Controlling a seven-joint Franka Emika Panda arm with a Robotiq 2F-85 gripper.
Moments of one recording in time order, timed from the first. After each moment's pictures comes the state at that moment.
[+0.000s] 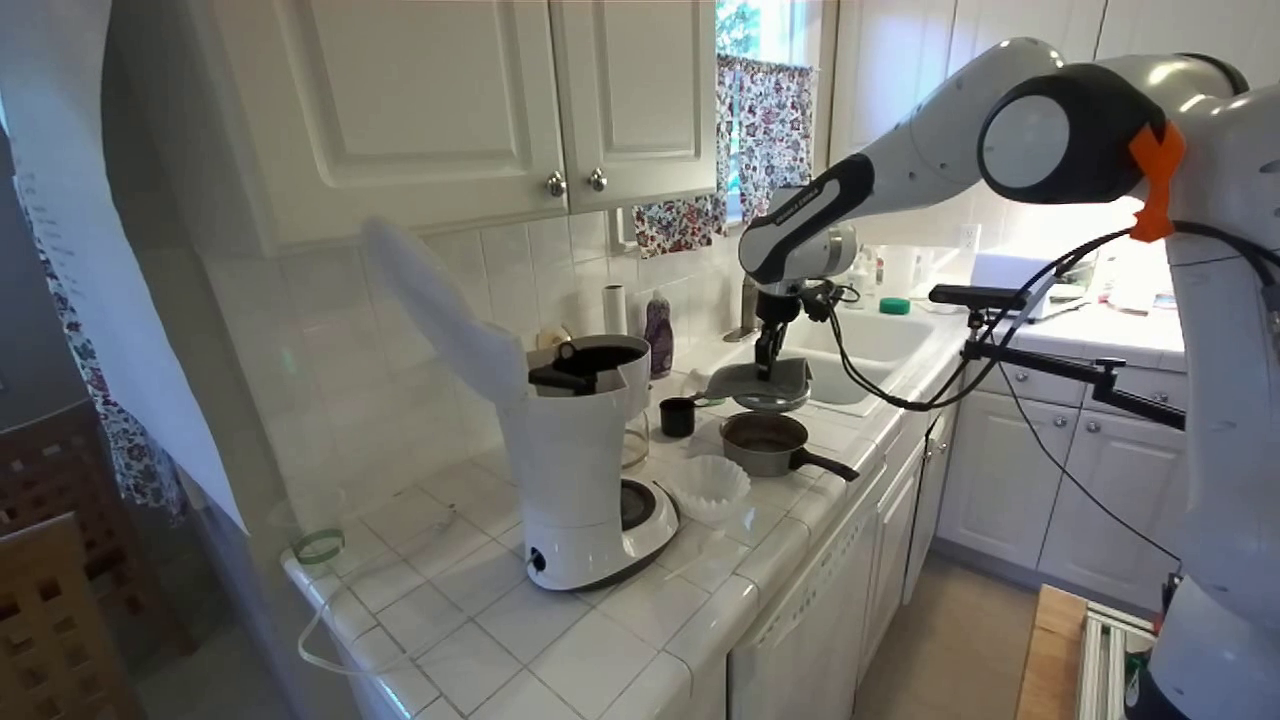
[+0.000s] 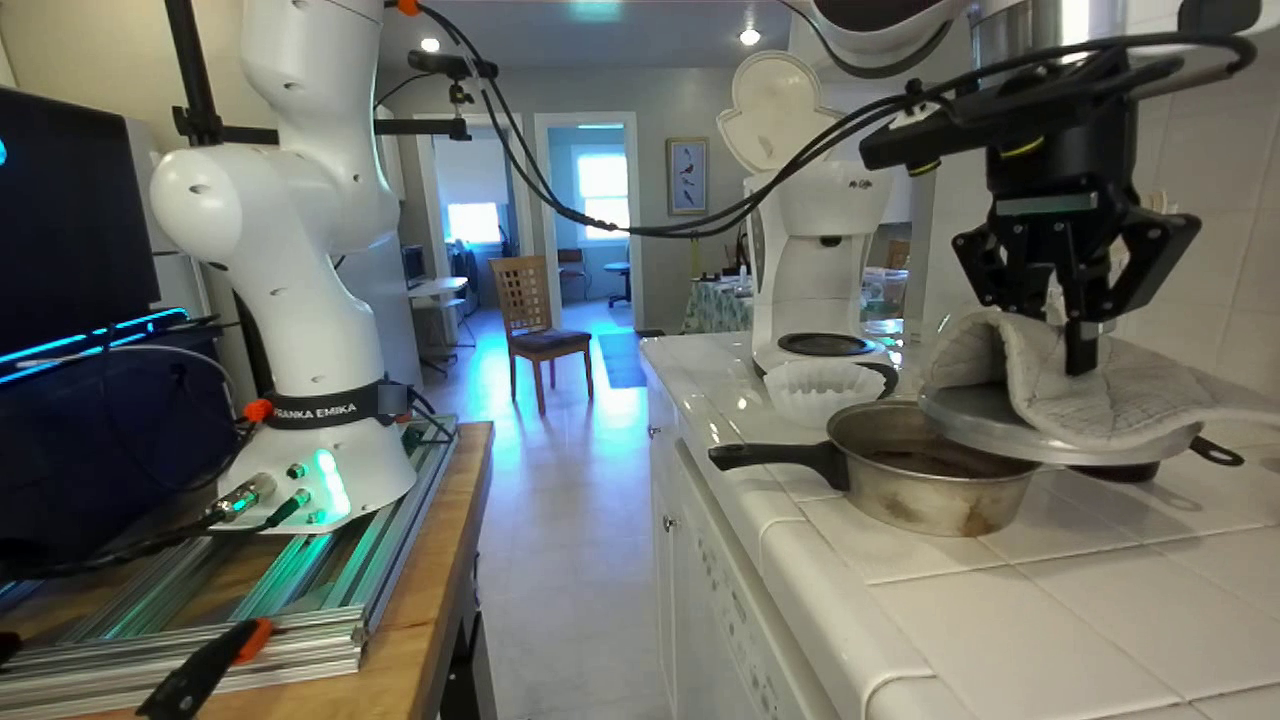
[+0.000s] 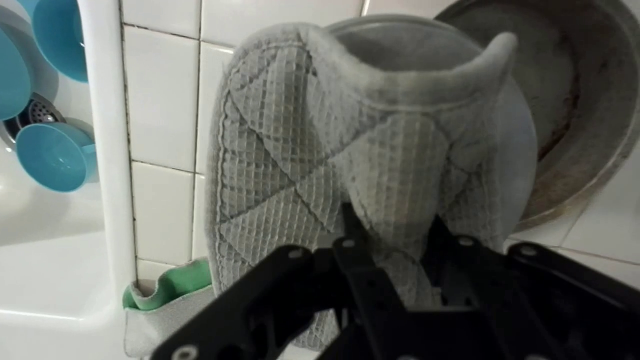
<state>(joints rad) -0.36 0.36 -0.16 -1.78 0.10 2.30 -0.75</state>
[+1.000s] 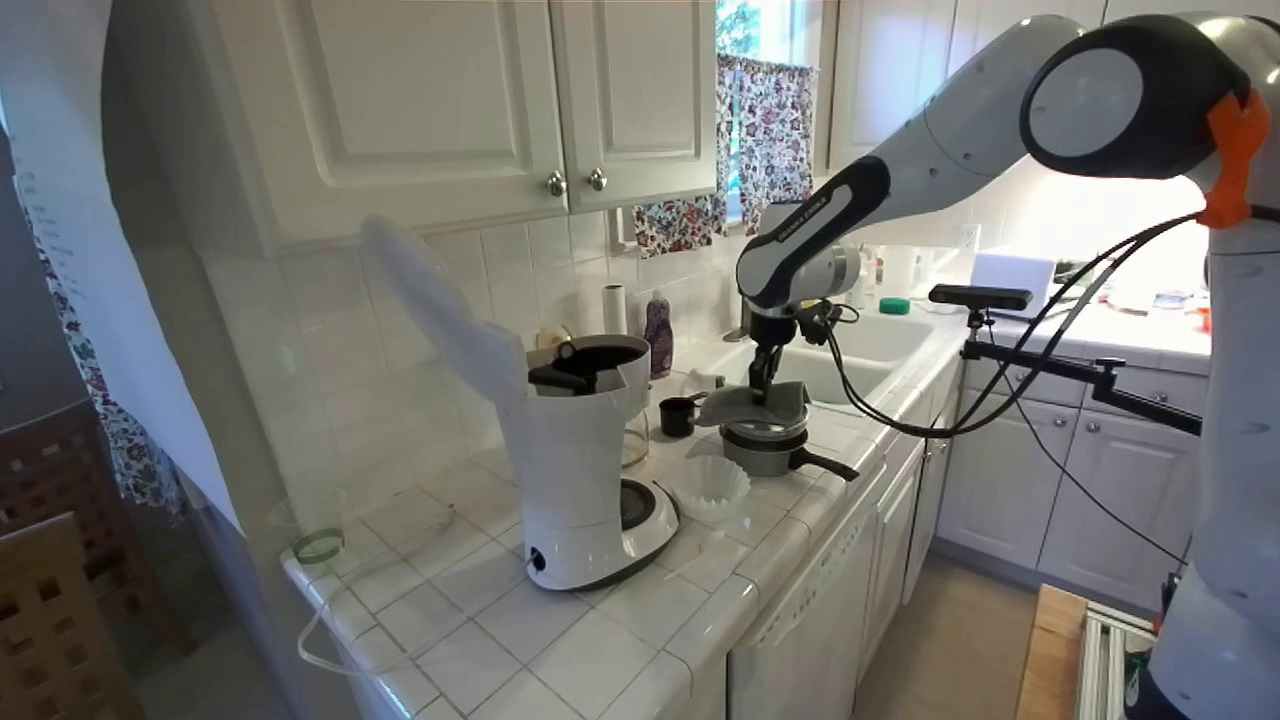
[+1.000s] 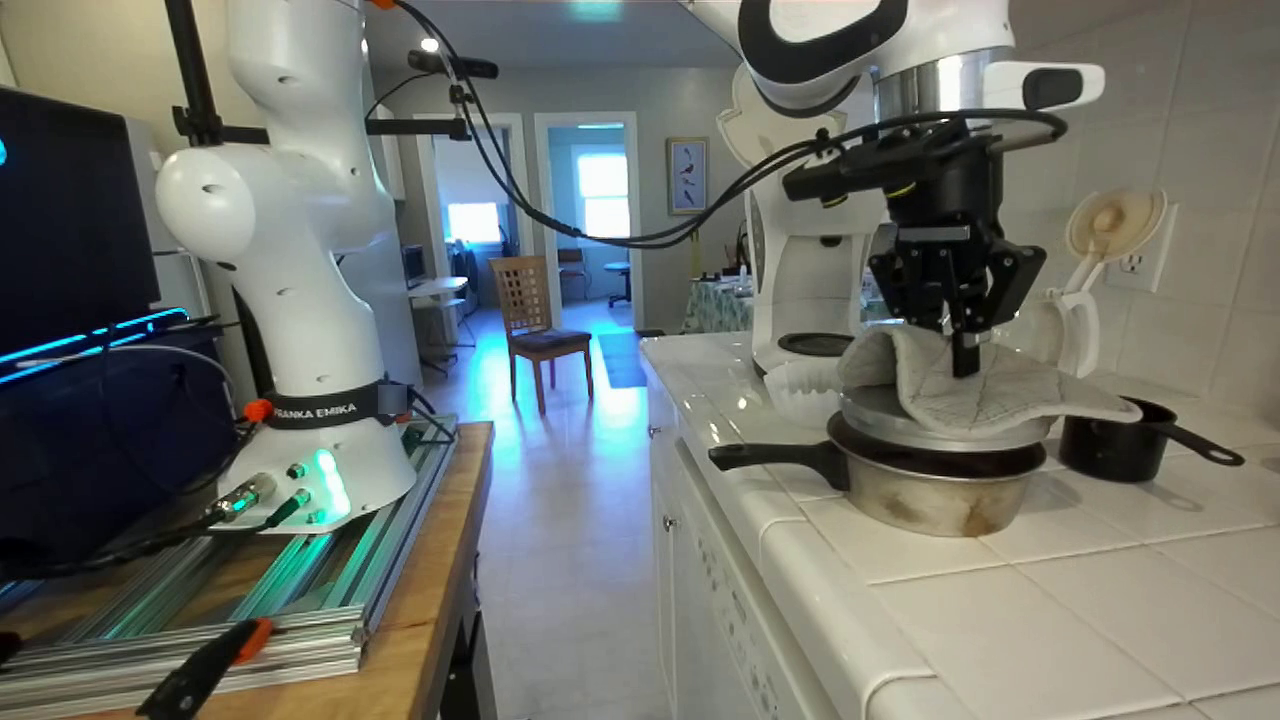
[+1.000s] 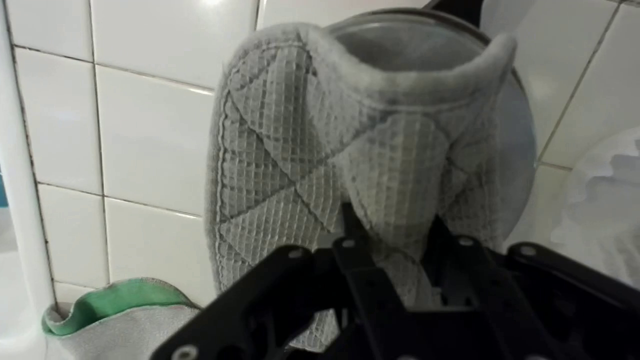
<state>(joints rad) -0.27 0.24 -0.15 -2.00 0.06 2.40 -0.66</state>
